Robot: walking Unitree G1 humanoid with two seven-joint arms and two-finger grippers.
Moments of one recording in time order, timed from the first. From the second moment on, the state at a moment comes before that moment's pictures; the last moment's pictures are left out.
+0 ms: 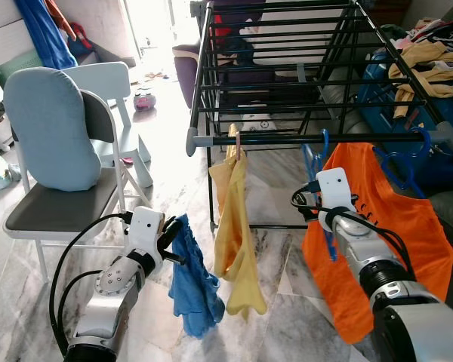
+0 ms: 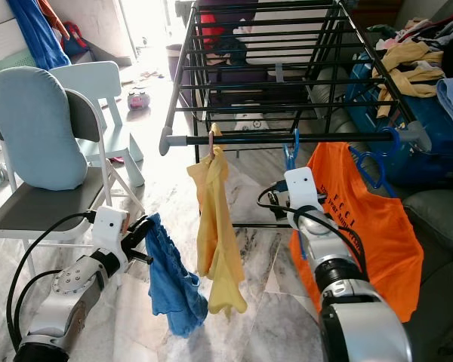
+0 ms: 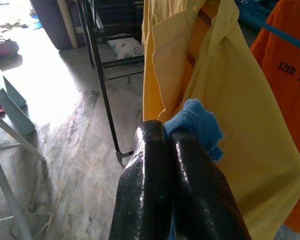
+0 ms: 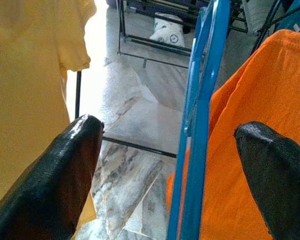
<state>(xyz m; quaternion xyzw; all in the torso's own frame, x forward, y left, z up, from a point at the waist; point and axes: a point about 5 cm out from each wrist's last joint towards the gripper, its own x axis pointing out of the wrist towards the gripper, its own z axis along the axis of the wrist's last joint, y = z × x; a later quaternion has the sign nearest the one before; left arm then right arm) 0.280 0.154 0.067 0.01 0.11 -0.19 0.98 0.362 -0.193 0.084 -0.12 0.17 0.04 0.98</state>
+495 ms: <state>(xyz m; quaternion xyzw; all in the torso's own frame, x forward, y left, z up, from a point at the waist) 0.279 0.150 0.064 0.01 0.12 -0.20 0.97 0.359 -0.199 0.078 -0.12 0.19 0.05 0.97</state>
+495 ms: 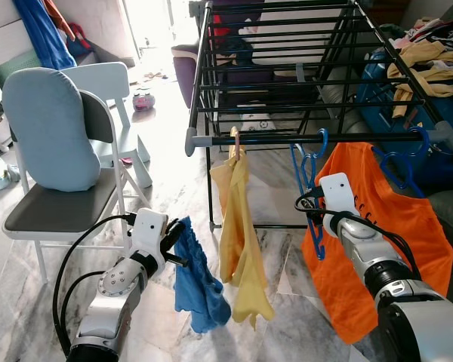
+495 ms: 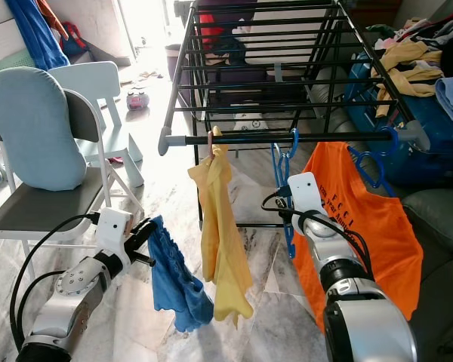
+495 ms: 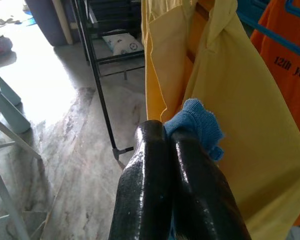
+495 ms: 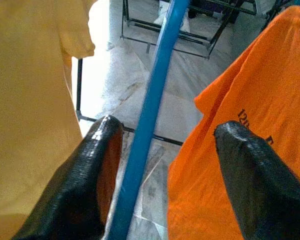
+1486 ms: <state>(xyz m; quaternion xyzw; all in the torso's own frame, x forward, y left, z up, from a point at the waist) 0.278 0.147 0.060 0.01 0.13 -0.20 0.97 0.360 -0.197 0.079 -0.12 0.20 0.06 0.97</state>
